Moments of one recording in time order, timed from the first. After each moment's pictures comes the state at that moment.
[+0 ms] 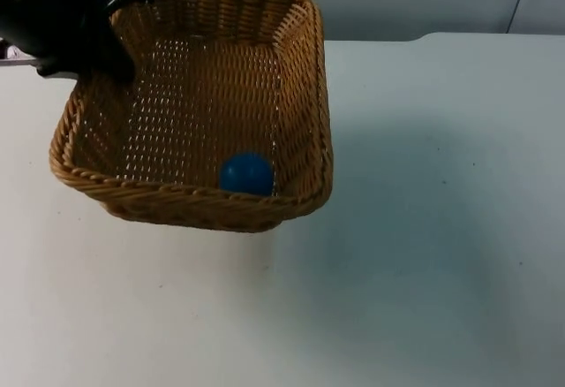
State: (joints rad) right arm 0.07 0.58 -0.46 -0.33 0.31 0.38; left arm -0.17 1.79 -1.10 -0.77 0.47 0.32
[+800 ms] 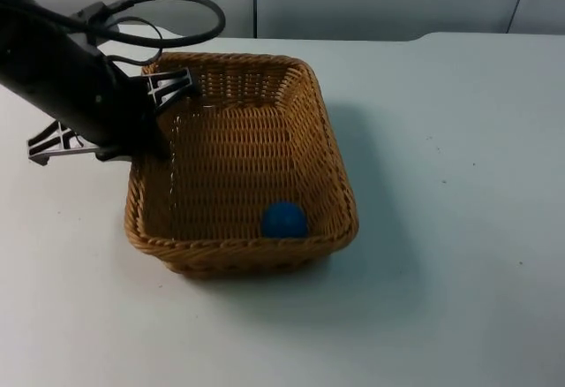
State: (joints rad) right arm 0.07 0.58 -0.46 -0.36 0.33 0.38; left arm -0.26 2.04 -1.10 -0.92 0.26 0.34
